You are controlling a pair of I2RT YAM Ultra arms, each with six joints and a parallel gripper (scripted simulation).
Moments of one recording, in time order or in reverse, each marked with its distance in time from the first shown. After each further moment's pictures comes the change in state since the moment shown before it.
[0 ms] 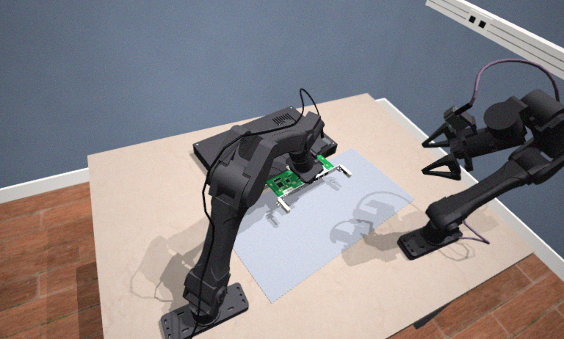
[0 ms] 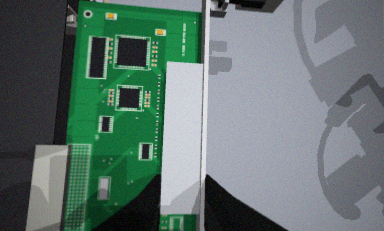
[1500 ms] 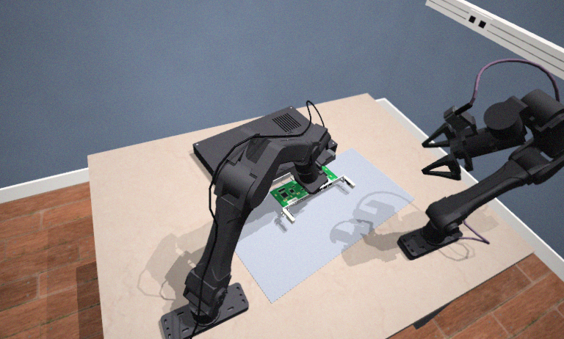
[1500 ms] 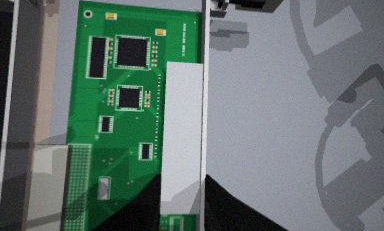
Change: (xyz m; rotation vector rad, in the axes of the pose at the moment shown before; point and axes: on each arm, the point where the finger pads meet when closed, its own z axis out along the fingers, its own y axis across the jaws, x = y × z) left arm 0.010 -0.024 0.028 0.014 0.025 -0.001; right arm 0.000 0.000 0.000 0.000 0.000 0.000
